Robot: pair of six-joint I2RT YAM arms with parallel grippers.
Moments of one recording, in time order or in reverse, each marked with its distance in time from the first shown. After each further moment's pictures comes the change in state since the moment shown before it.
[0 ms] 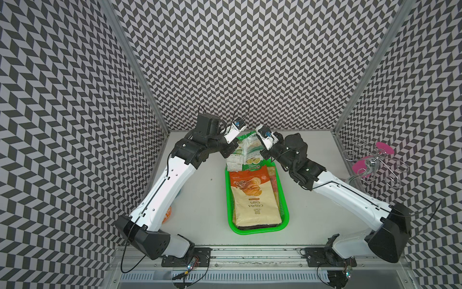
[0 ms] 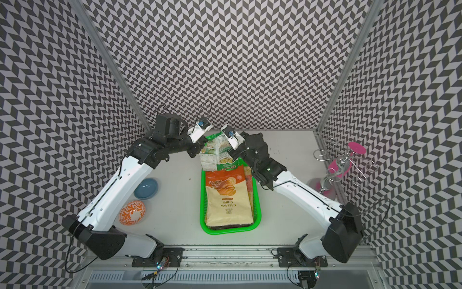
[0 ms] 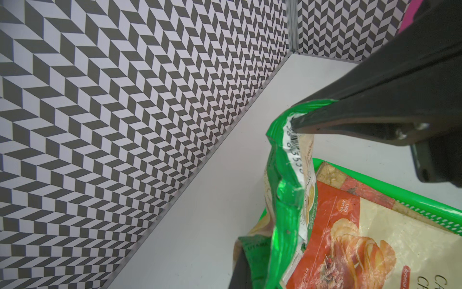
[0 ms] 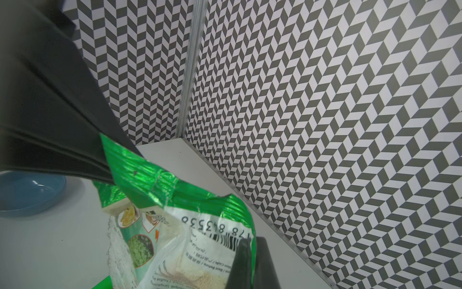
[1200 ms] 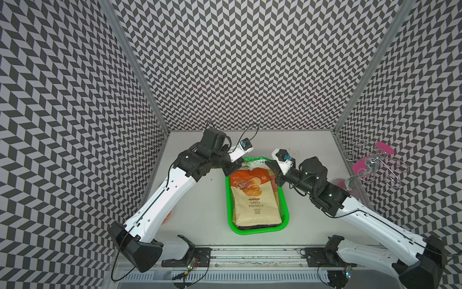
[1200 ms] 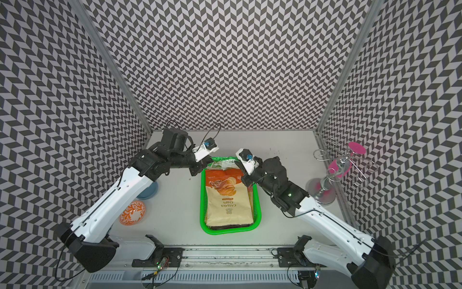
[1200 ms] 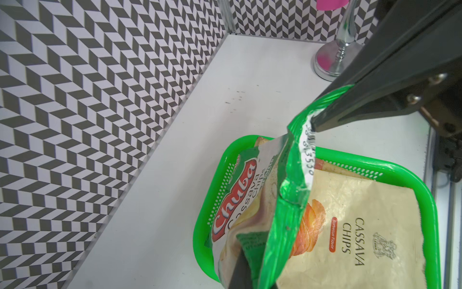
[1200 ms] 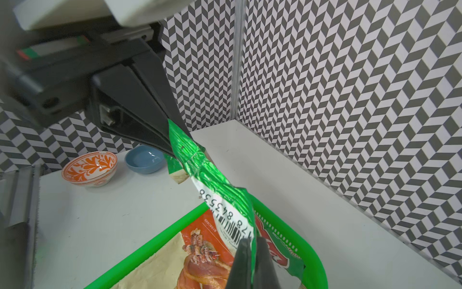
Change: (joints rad) left arm -0.083 -0.119 -0.180 -0.099 0.139 0.058; right arm 0.010 -0.367 -0.368 -0.117 -0.196 0.229
